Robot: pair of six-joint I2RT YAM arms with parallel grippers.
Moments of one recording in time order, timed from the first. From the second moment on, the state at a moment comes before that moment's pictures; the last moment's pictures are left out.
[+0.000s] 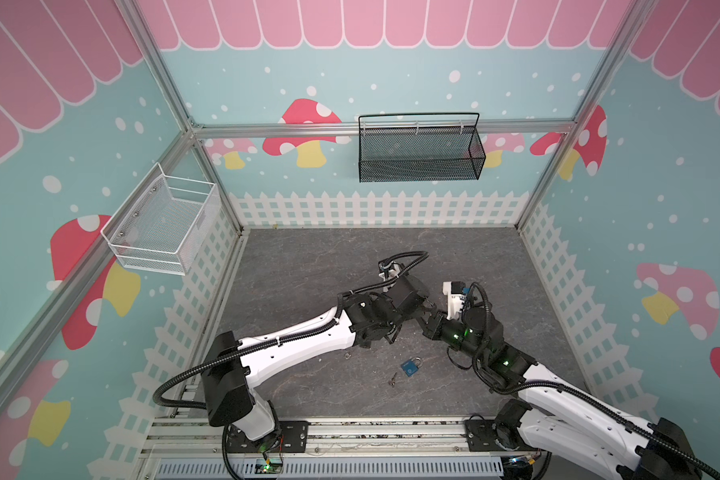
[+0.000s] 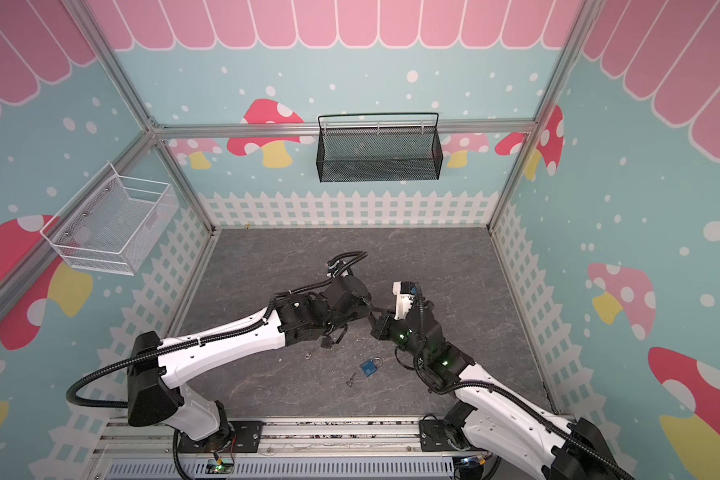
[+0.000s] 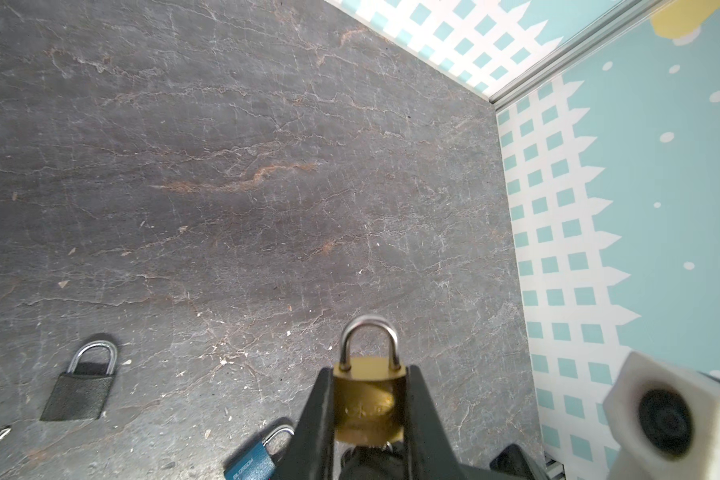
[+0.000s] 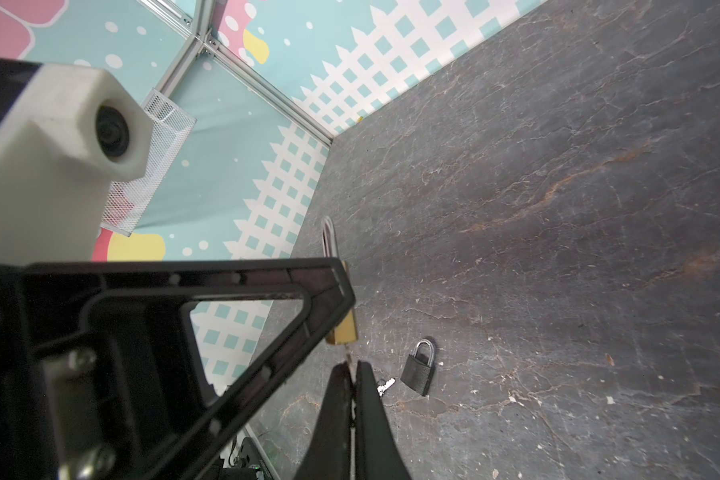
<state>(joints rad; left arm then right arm) -1.06 1.60 1.42 -0.56 -0.38 -1.10 0.71 0.88 0.49 0.15 -0.09 0.85</state>
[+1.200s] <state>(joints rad) -1.04 1.43 1.18 -0.42 -0.37 -1.16 0.69 0.99 0.56 0.12 -0.32 0.90</state>
